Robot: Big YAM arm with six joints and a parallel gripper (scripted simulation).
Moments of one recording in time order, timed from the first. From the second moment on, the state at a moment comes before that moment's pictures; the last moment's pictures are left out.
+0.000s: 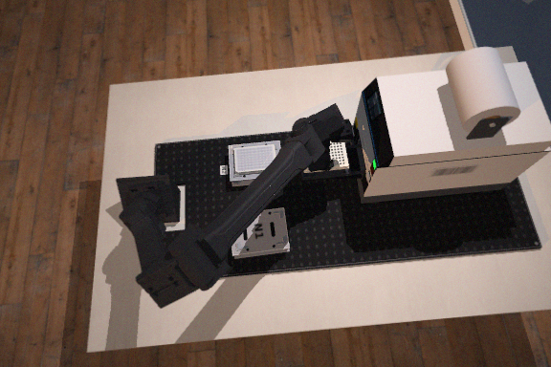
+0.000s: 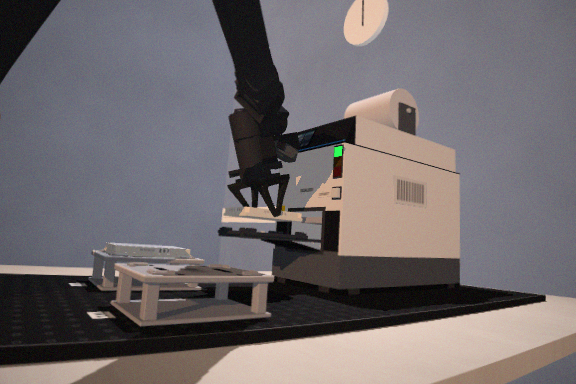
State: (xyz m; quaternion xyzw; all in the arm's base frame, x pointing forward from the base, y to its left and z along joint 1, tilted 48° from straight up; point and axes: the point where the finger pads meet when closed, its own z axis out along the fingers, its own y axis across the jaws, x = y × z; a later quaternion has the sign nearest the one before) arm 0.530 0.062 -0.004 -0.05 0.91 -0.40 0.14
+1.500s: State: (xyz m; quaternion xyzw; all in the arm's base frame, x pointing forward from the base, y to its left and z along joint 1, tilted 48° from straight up) arm 0.532 0.063 -0.001 -0.05 0.91 -0.40 0.14
